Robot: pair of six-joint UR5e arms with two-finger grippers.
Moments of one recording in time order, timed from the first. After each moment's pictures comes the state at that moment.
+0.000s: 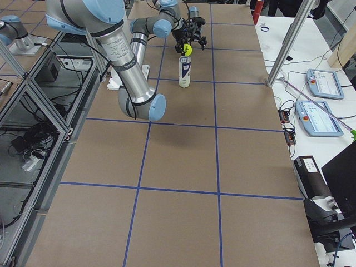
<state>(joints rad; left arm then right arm) -0.65 -2.09 -1.28 -3.41 -2.01 -0.56 0.48 -0.85 2.12 -1.86 1.68 1.57</state>
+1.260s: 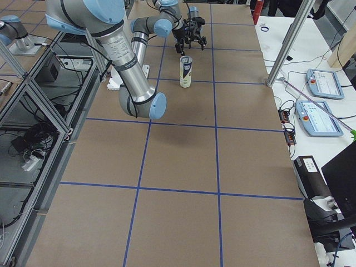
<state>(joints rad) -0.66 -2.09 -1.28 -3.42 -2.01 -0.56 0.48 -0.84 2.12 -1.86 1.68 1.55</state>
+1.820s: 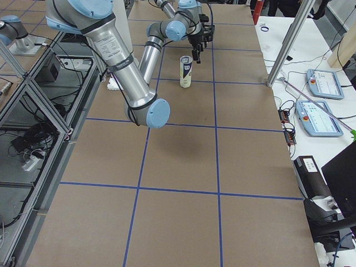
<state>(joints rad) -0.76 -2.06 -1.33 -3.28 -2.14 -0.56 0.80 -0.95 2.09 -1.87 1.92 1.20</state>
